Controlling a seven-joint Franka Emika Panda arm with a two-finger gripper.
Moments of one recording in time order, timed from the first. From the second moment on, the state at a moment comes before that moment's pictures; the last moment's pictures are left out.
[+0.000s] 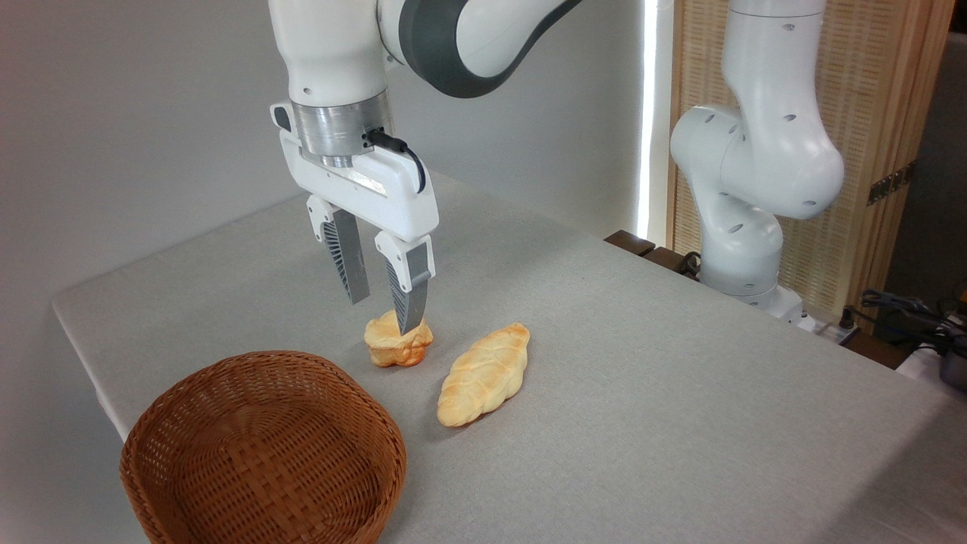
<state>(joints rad) -0.18 -0.08 0.01 -1.94 -0.05 1.90 0.53</state>
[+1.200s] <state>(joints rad) -0.18 -0.08 0.01 -1.94 -0.05 1.90 0.53</state>
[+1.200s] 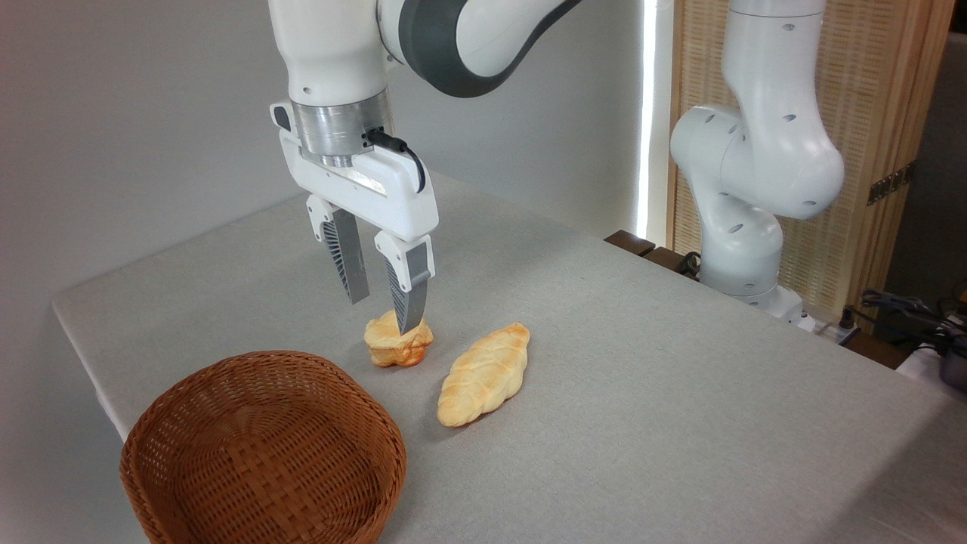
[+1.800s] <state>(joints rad) -0.21 -0.05 -0.01 -1.97 -0.05 1.90 0.54</state>
